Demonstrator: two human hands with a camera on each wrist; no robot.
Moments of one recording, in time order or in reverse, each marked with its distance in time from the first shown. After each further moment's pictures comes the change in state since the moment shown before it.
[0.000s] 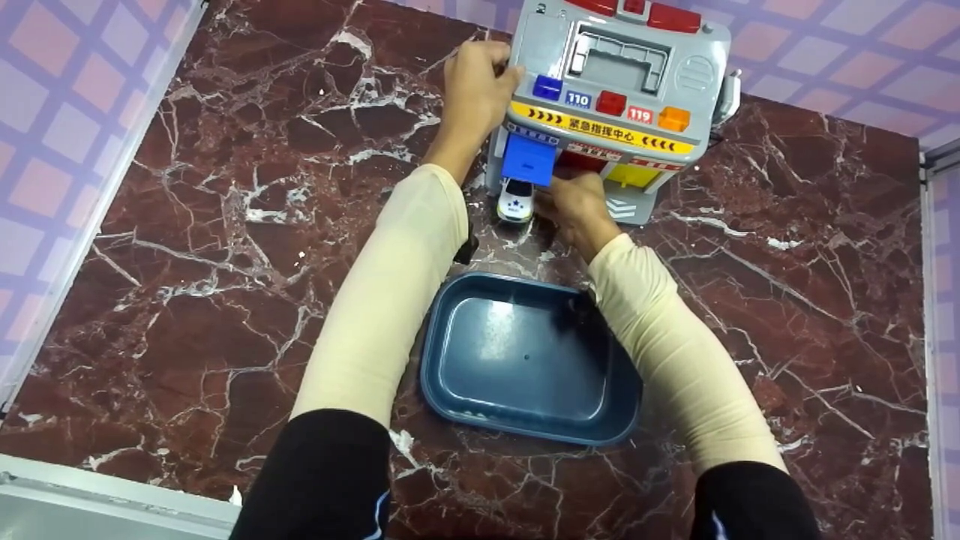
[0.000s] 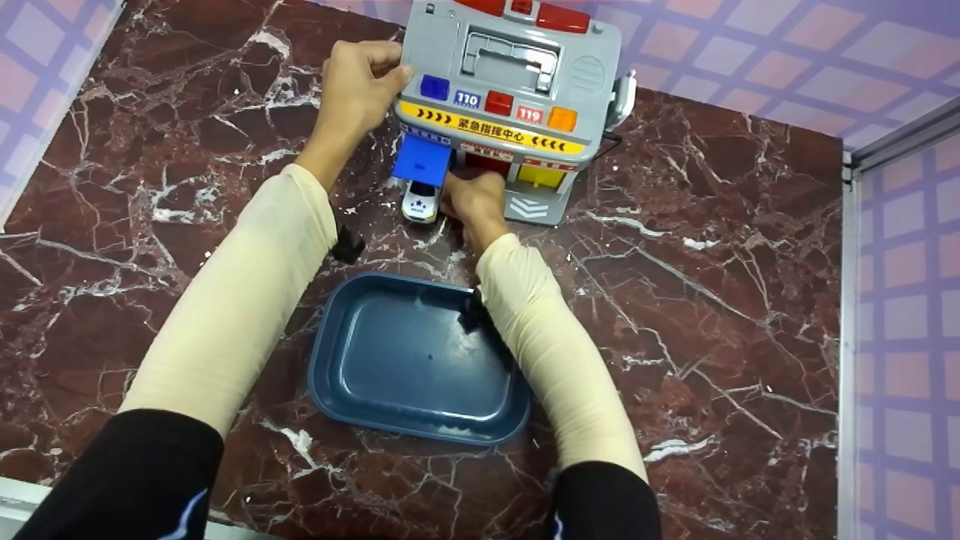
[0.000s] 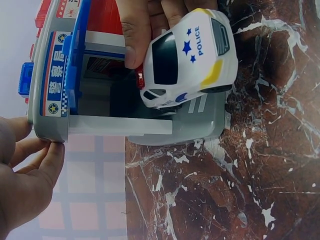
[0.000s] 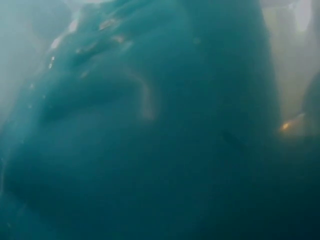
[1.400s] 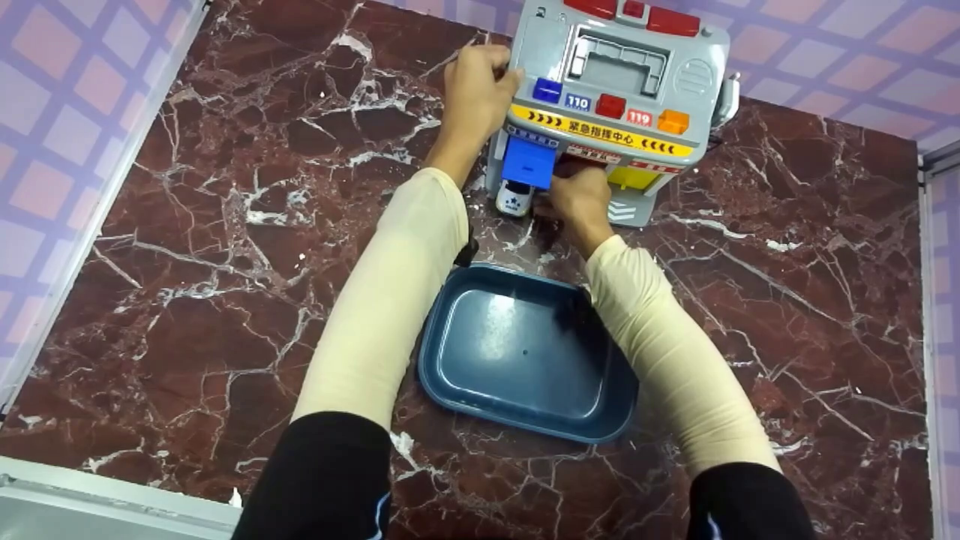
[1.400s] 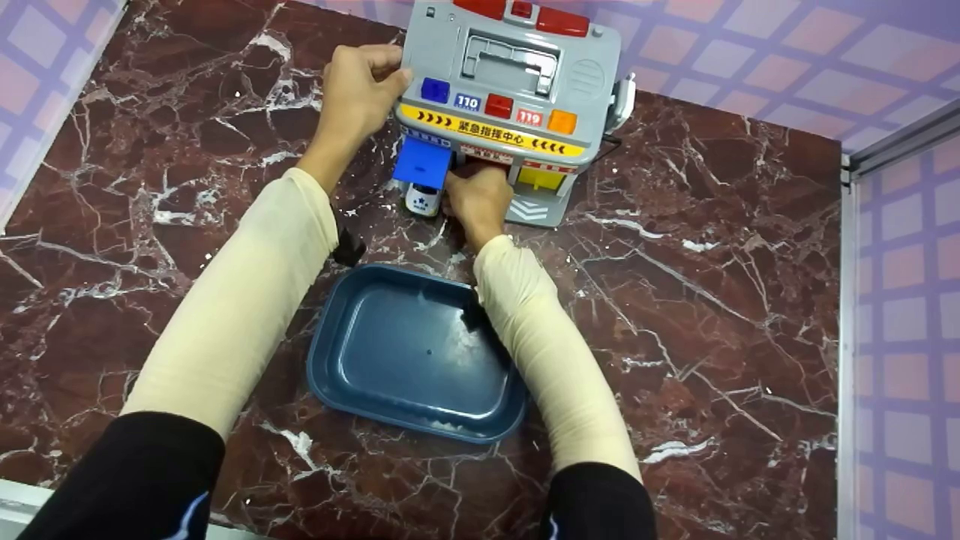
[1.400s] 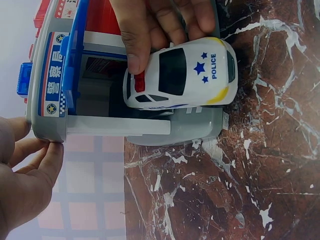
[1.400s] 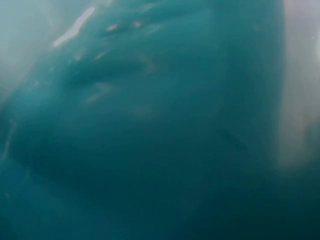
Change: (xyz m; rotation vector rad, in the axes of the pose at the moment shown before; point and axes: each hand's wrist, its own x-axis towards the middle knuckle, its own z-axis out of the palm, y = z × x) left_hand -0.004 -0.002 0.000 0.018 0.023 0.043; right_hand 0.002 -0.002 -0.001 -0.271 0.104 -0.168
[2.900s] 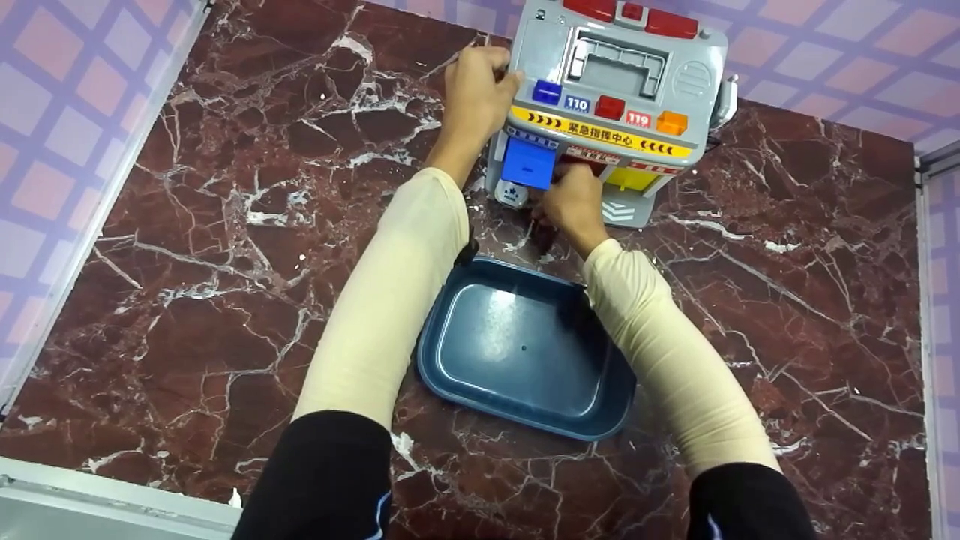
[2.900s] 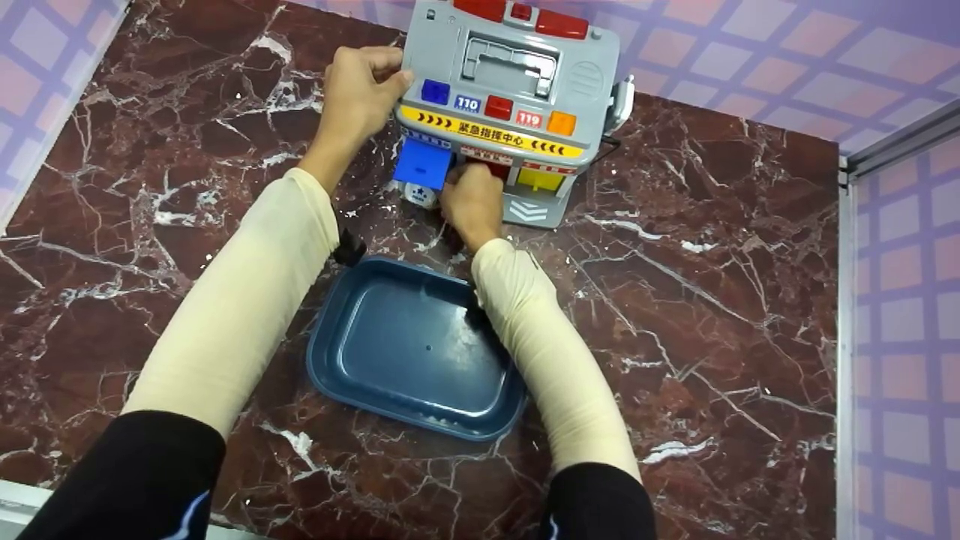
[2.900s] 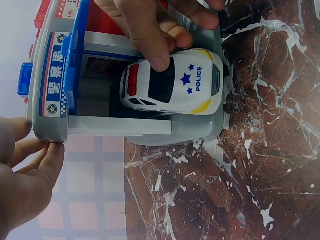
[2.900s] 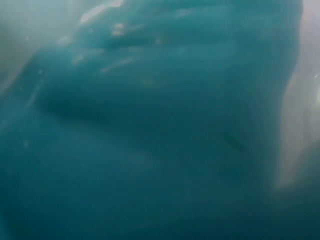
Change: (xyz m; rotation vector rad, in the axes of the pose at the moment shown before) left_hand 0.004 0.002 0.000 -0.049 -0.031 -0.057; right_hand -0.006 -0.001 -0.001 -0.481 -0.056 -0.166
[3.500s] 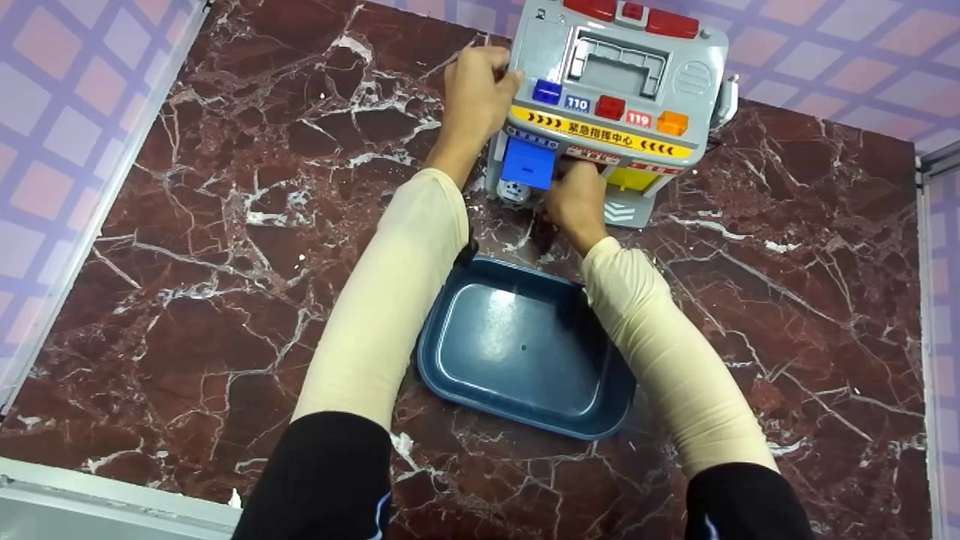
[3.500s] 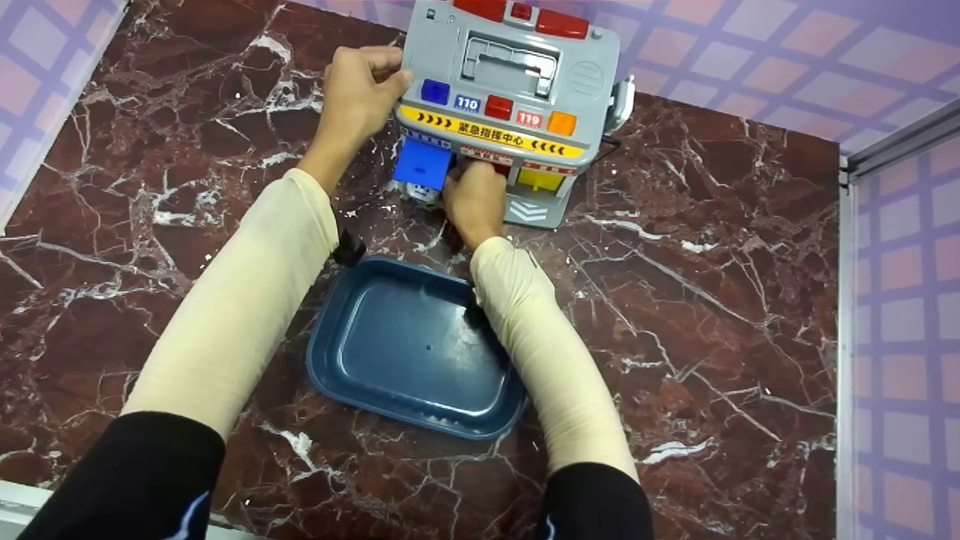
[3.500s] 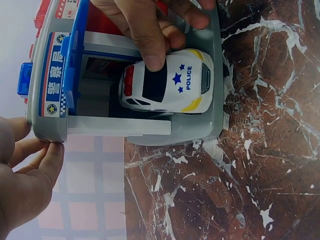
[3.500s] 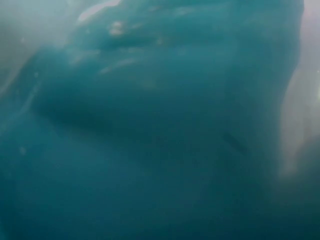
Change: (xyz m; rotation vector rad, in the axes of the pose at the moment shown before) left_hand -0.001 -0.001 0.000 0.034 0.017 0.031; right_hand 0.002 0.001 0.001 -0.119 0.150 -0.090
